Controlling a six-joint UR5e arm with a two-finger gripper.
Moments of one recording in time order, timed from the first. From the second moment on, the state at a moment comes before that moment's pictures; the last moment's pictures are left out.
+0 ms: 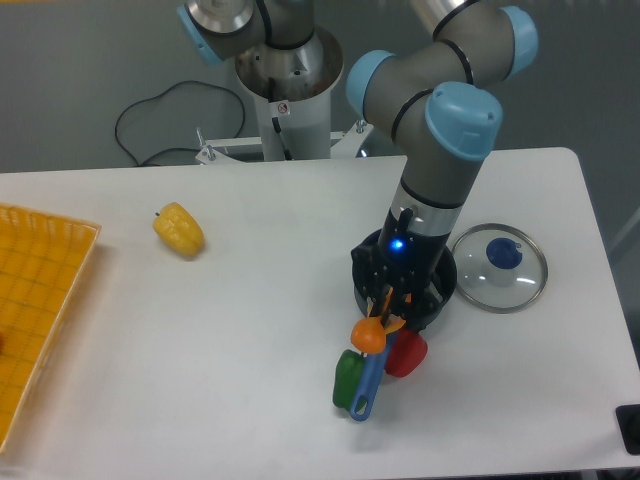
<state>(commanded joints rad) 2.61 -1.91 -1.53 -1.06 1.16 1.25</state>
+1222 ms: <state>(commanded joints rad) 2.59 -1.91 -1.61 -1.06 1.24 1.34</state>
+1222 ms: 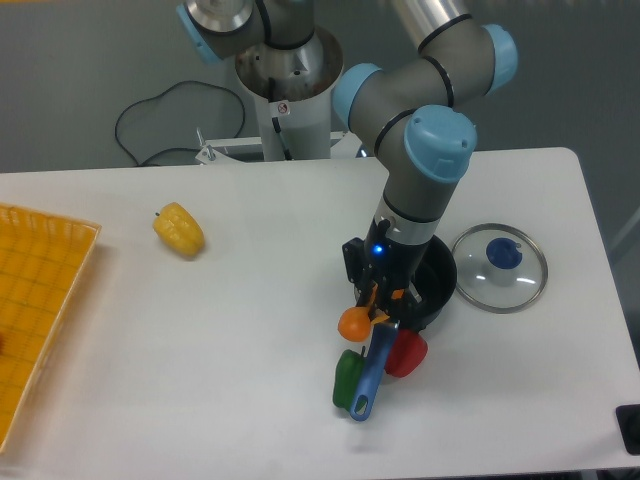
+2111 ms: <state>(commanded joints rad) 2.58 -1.91 -1.61 -1.06 1.29 1.34</state>
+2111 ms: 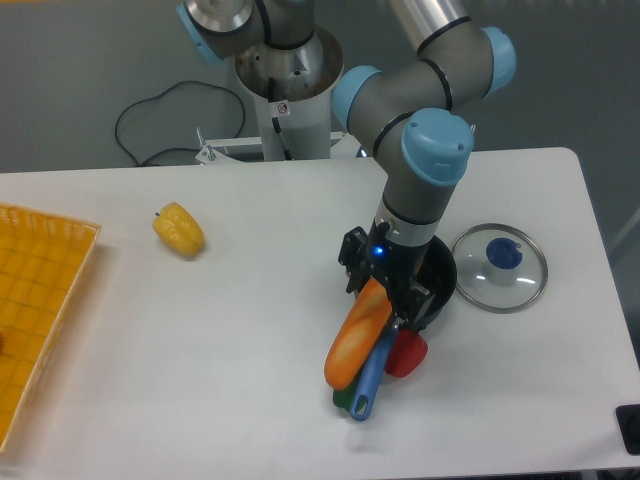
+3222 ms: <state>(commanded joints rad) 2.55 -1.92 -1.59 -1.07 1.28 1.16</state>
